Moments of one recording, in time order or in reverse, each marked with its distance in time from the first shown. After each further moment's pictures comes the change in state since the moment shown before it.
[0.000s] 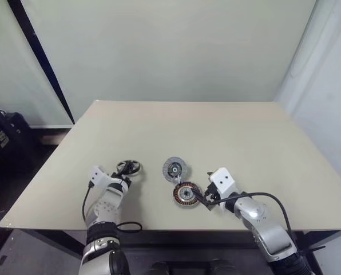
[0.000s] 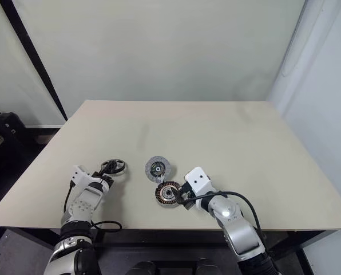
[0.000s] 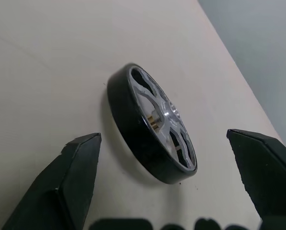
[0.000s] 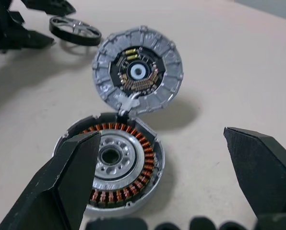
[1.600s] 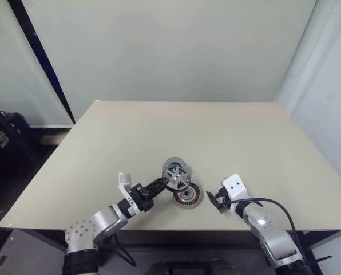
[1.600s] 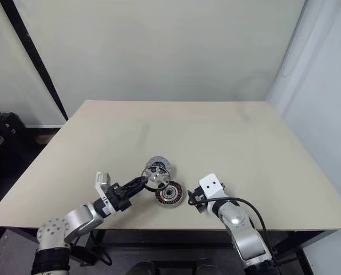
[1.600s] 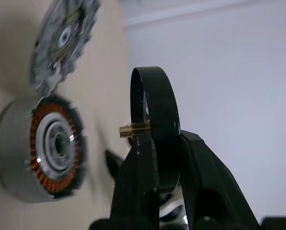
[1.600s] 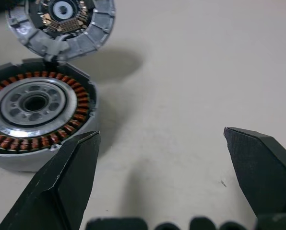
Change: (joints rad) left arm 0.304 0.118 -0.271 -0.437 -0.731 0.771 -0.190; right arm 0.072 -0.016 -0.076 0.108 -0.039 -0.074 -0.096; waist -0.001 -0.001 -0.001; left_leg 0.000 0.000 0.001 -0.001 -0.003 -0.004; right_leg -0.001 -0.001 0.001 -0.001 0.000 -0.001
